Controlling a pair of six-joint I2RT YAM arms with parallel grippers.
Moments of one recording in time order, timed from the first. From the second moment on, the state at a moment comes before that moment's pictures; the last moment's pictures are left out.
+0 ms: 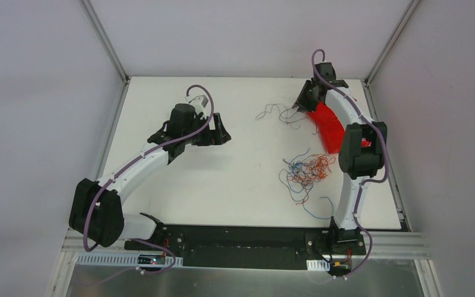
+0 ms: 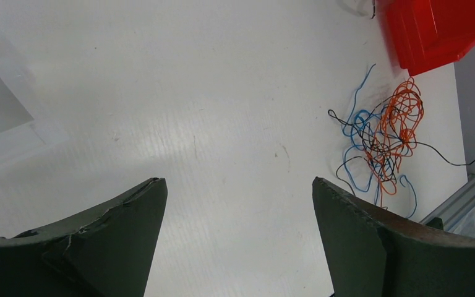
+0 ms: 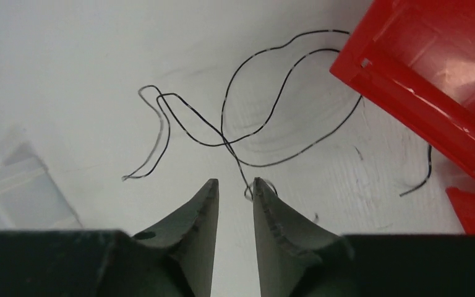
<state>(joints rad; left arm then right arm) -0.44 1.32 0.92 -0.17 0.21 -0.50 0.12 2.00 1.72 -0.65 -0.17 0.60</state>
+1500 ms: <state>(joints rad) -0.44 1.29 0.92 -0.15 0.21 -0.48 0.21 2.25 1.84 -0.71 0.06 0.88</state>
